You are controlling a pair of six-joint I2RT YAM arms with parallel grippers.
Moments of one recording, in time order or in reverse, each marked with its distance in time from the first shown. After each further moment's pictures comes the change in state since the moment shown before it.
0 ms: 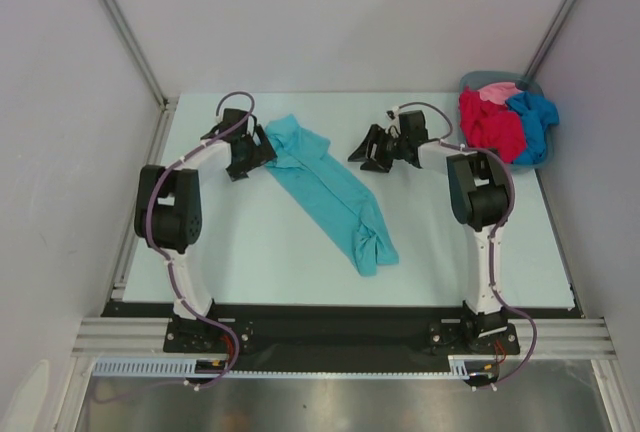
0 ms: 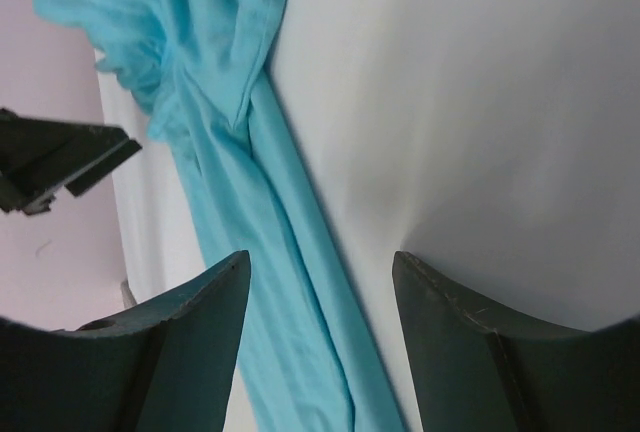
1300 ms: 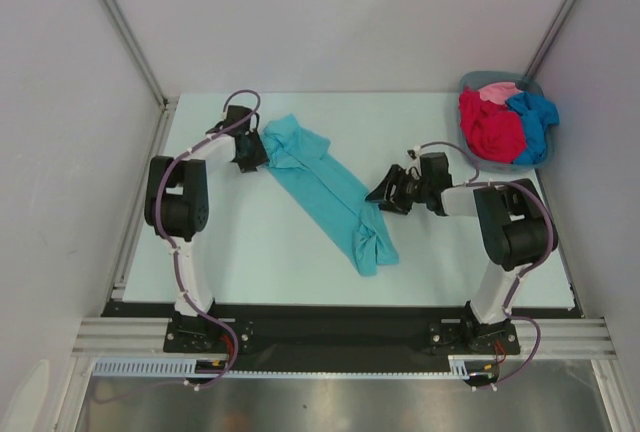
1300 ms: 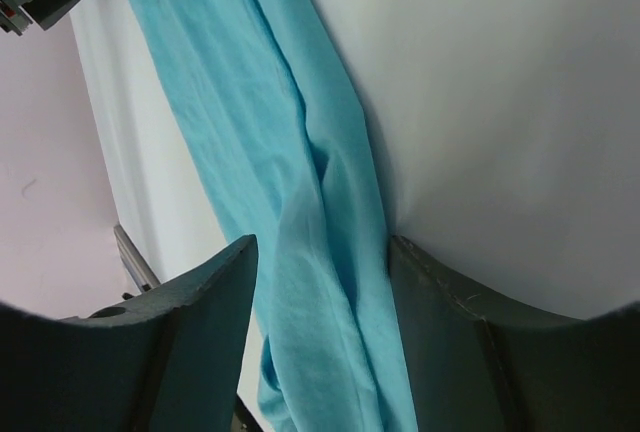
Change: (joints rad) left arm 0.012 0.127 0.116 -0.015 0.010 0.088; right arm -0.005 -0.432 -0.678 0.226 0.034 0.042
